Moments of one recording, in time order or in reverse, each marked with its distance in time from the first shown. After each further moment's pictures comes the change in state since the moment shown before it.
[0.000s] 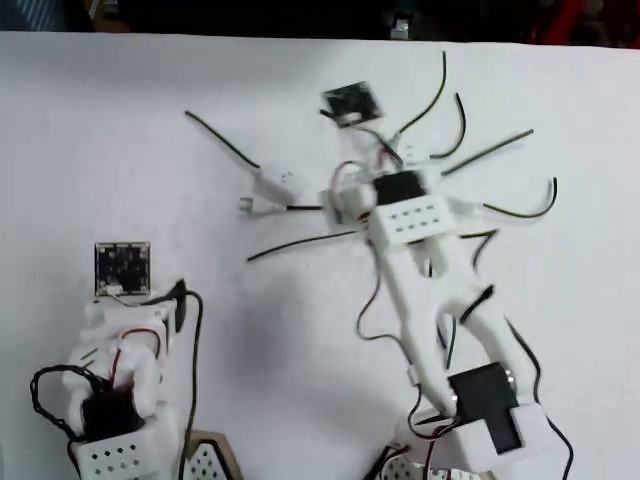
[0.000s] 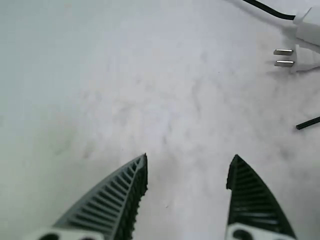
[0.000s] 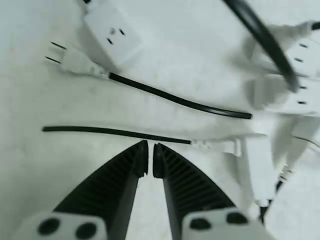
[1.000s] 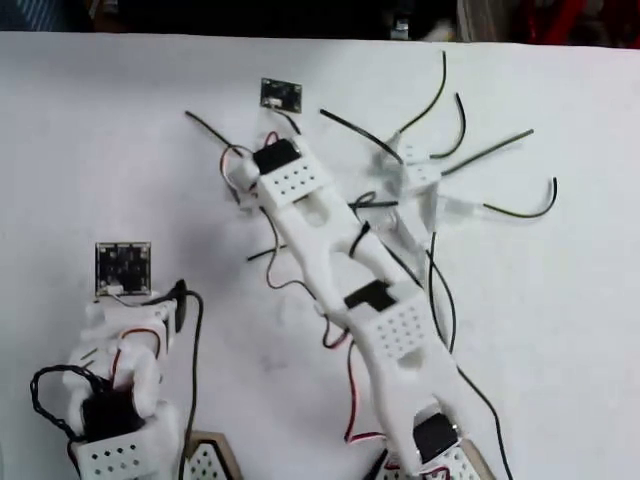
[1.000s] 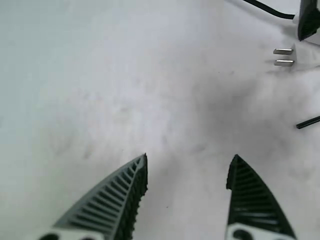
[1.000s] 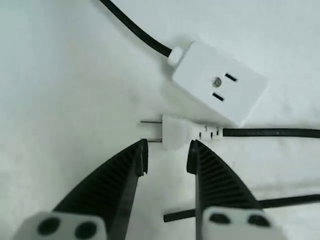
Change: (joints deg) left arm 0.0 0.0 0.0 0.0 -0.4; right arm -12.8 49.1 -55.6 11.7 -36.9
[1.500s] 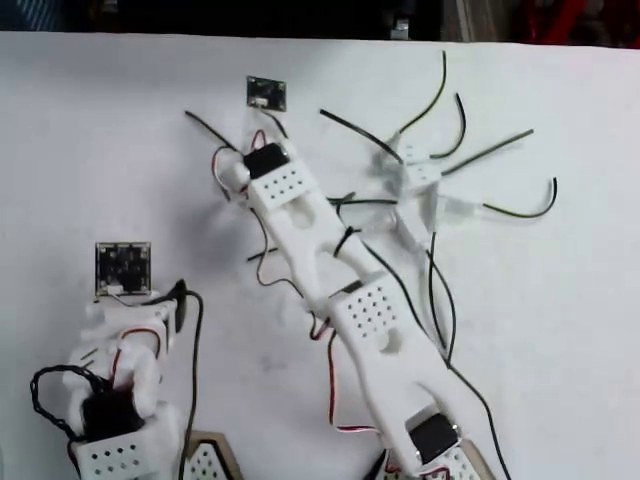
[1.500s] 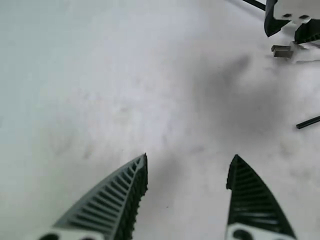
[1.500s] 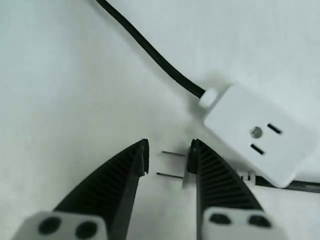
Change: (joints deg) left arm 0.0 0.0 0.0 0.0 0.0; right arm -0.7 18.0 -22.3 -0.1 2.4
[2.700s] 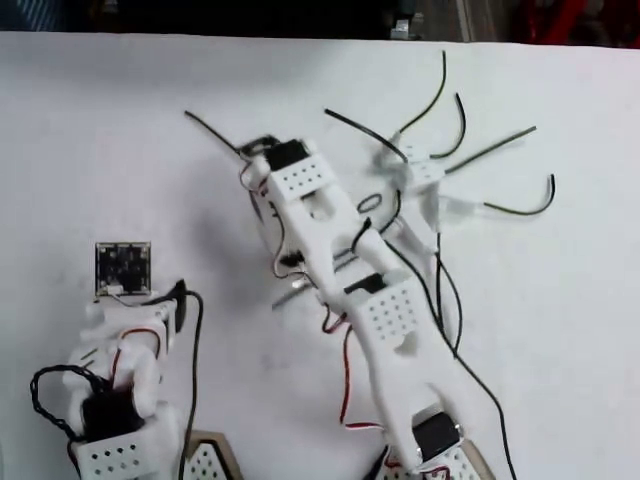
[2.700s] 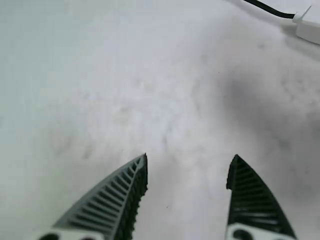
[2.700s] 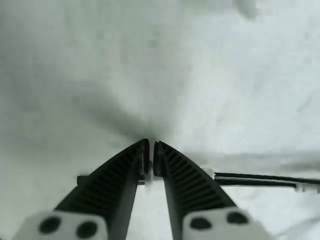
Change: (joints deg) left arm 0.0 0.0 0.0 0.0 0.0; right arm 4.2 -13.4 23.6 28.0 36.3
